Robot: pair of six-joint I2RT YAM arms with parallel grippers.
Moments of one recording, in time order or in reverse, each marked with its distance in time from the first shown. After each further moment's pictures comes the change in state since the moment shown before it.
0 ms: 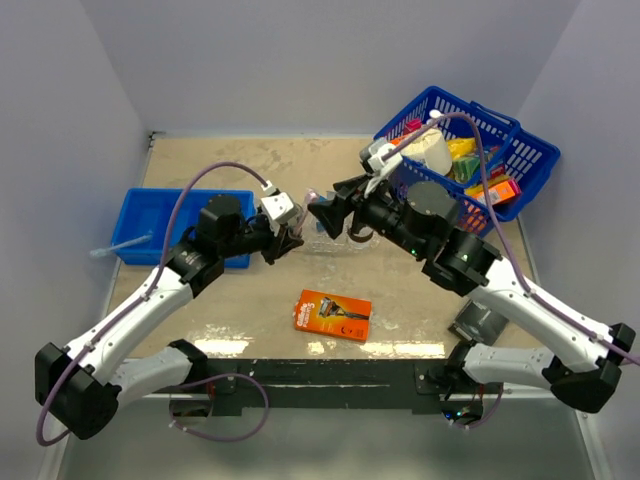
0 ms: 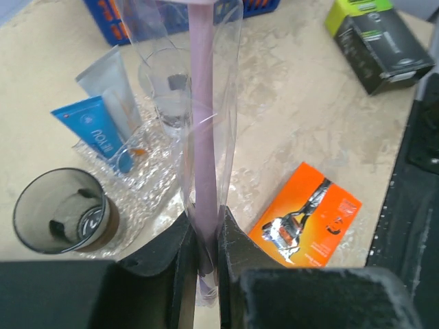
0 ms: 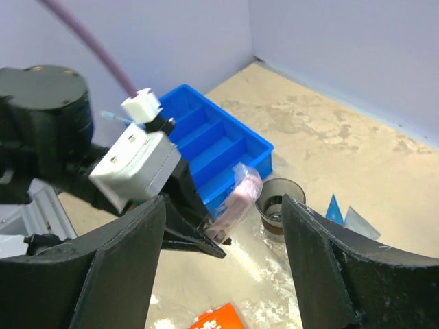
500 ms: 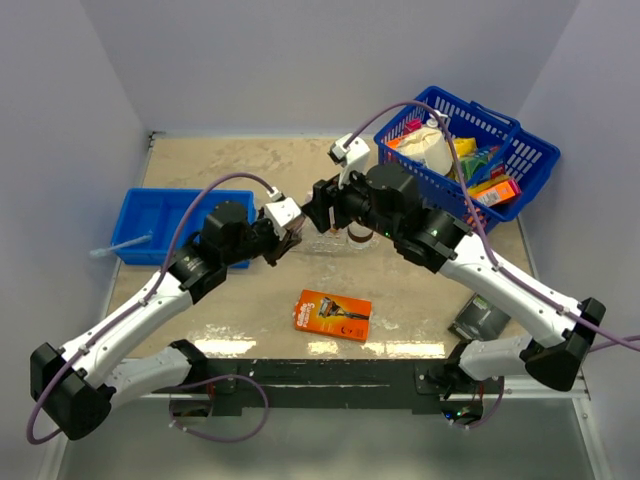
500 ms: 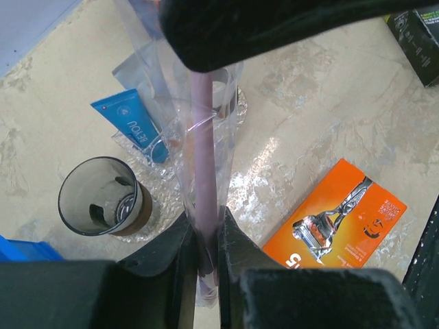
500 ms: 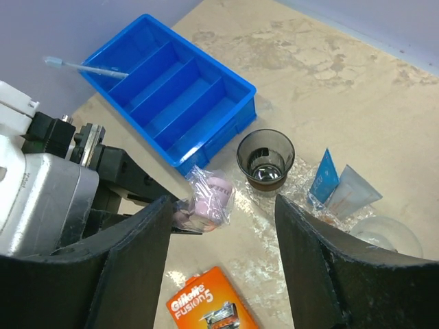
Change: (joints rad) left arm -0.097 -0.029 0.000 -0.029 -0.241 0.067; right arm -0.036 0.209 0.163 -0.217 0.023 0.026
